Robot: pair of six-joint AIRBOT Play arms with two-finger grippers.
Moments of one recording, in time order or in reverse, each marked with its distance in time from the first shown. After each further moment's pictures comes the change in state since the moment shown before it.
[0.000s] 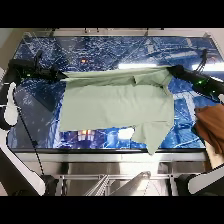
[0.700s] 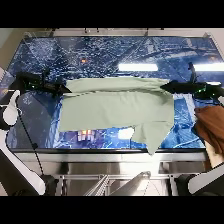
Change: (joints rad) left arm 0.010 -0.001 -0.203 0.003 0.095 0.007; right arm -0.029 -0.040 -0.019 -0.335 0.261 0.179
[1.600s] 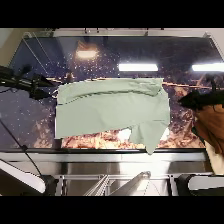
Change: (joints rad) left arm 0.160 0.219 -0.016 0.063 0.335 -0.103; right arm -0.196 0.306 -0.223 -0.417 0.248 0.394
